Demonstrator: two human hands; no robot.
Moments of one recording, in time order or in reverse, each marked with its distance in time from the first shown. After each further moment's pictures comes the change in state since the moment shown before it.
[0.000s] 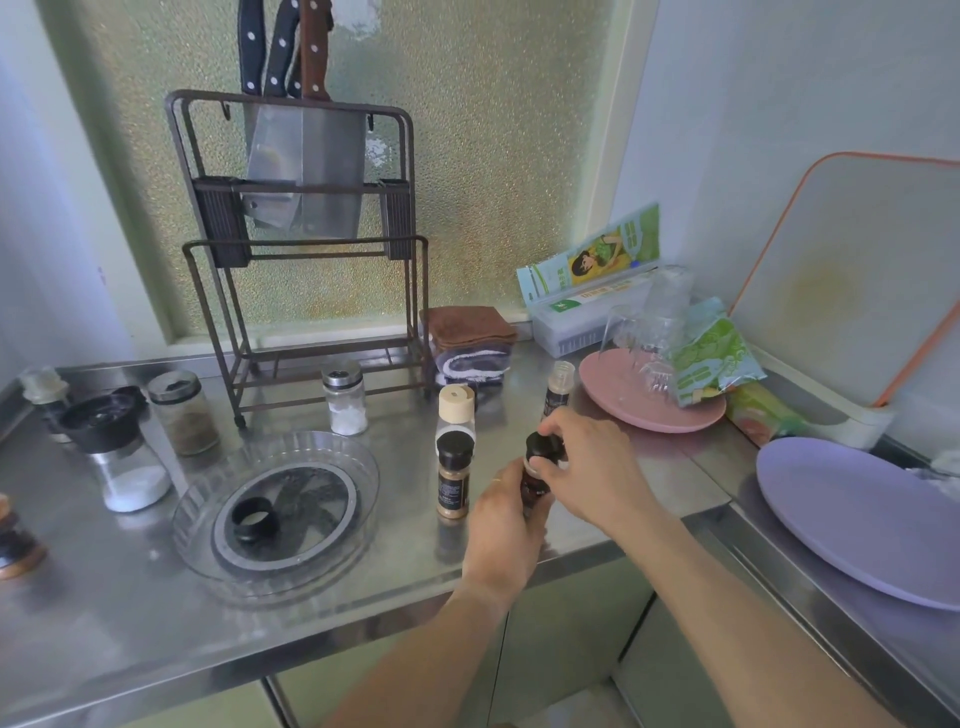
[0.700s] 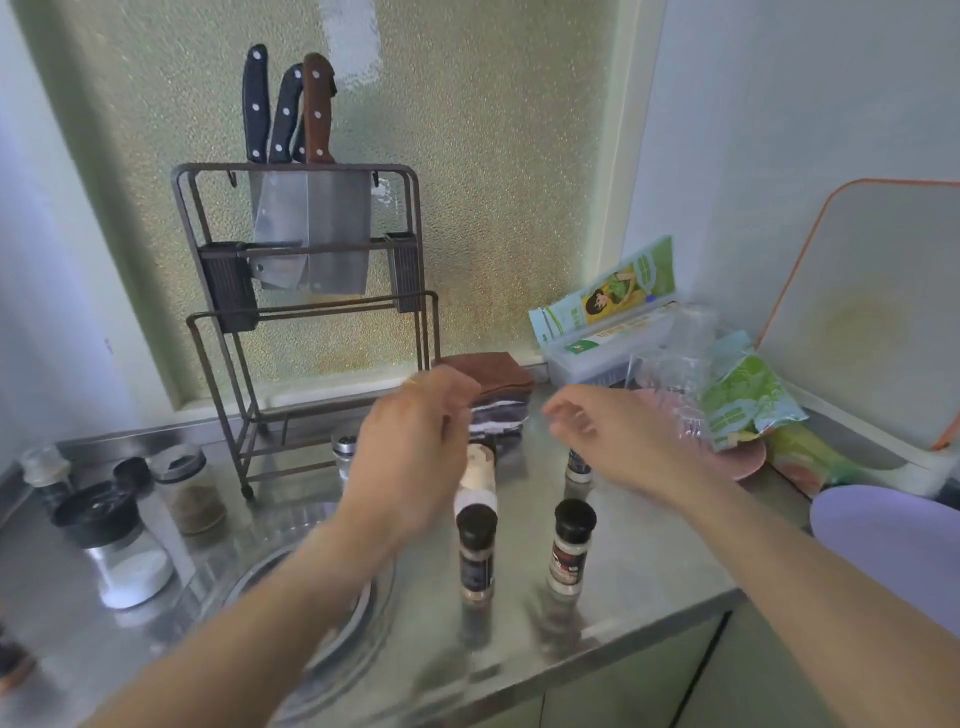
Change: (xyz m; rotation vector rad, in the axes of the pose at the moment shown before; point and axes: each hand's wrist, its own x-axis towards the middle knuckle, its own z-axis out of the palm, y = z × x) left_hand 0.081 0.097 -0.174 0.343 0.114 0.244; right_hand 0.083 -0.006 -0.050 0.162 -0.120 -0.089
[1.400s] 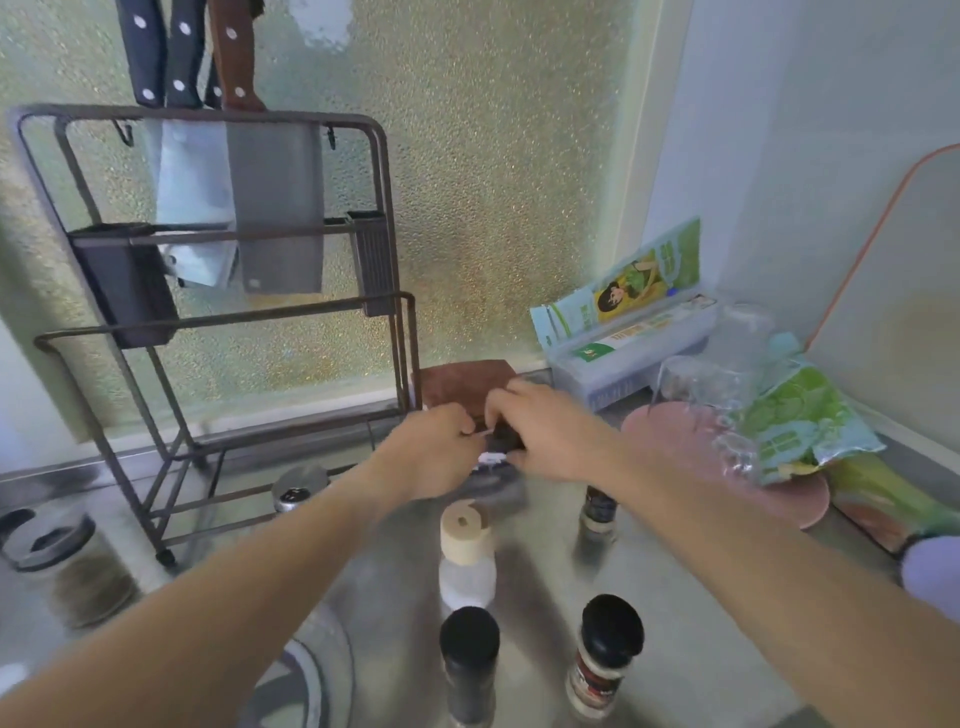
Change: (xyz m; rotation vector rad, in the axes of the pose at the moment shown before) left_hand 0.121 -0.077 0.100 0.179 -0.621 -0.224; right_hand 0.150 0.037 0.078 -0.332 -0.149 -0.266
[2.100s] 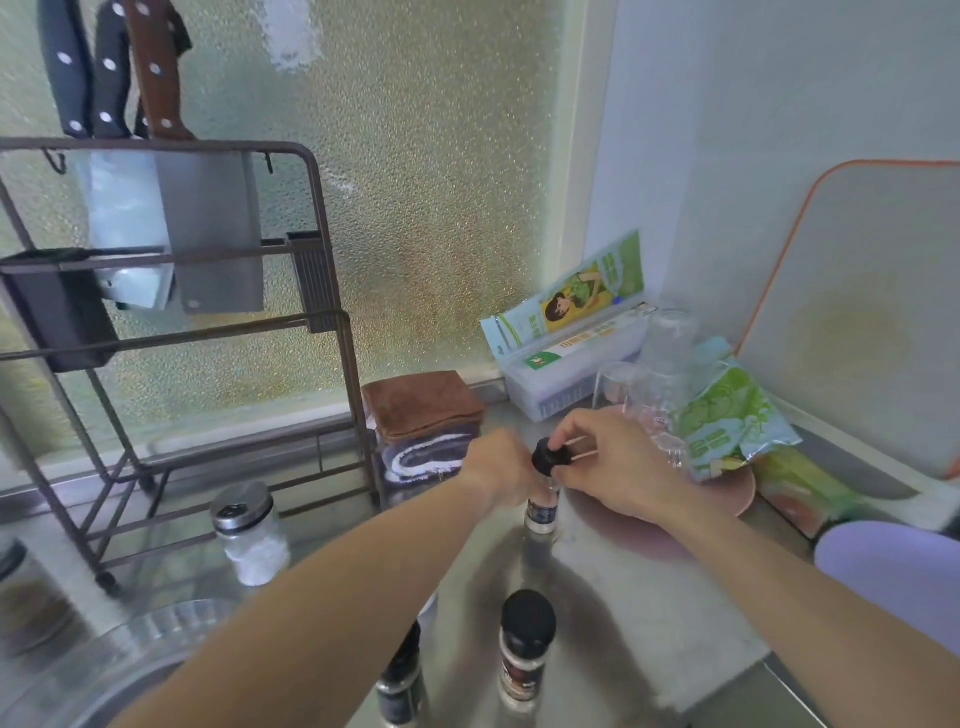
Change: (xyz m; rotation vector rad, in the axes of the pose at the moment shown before) left_hand 0.045 0.089 0.086 -0.179 -0.097 -0.076; right_hand -0.108 0.076 -0.001 0.602 0.230 0.393
